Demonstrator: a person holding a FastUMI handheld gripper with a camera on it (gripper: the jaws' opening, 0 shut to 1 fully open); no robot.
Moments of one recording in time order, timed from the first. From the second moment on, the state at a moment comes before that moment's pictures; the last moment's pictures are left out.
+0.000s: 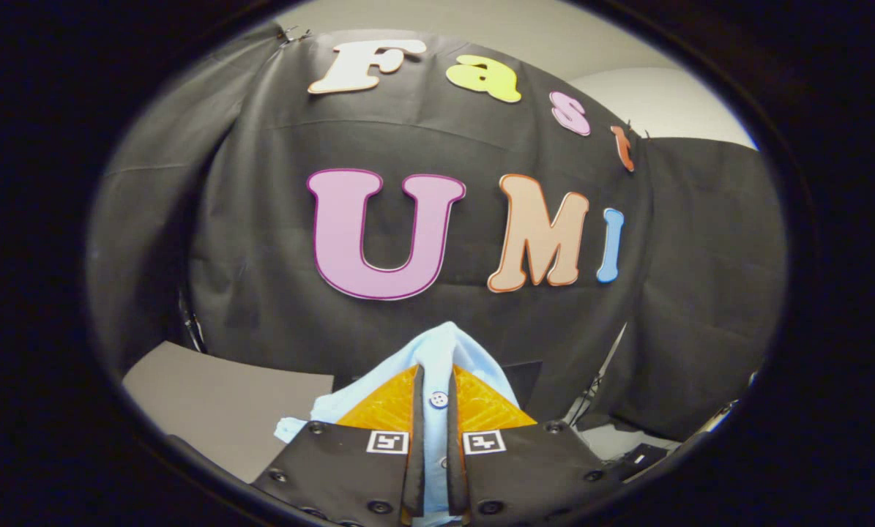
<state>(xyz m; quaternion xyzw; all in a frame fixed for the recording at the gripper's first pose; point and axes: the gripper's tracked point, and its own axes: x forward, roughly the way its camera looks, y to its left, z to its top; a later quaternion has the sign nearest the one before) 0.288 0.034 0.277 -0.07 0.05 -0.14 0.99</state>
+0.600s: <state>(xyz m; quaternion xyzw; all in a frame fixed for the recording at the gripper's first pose) 0.336 -0.024 0.138 -0.07 0.17 -0.13 0.98</state>
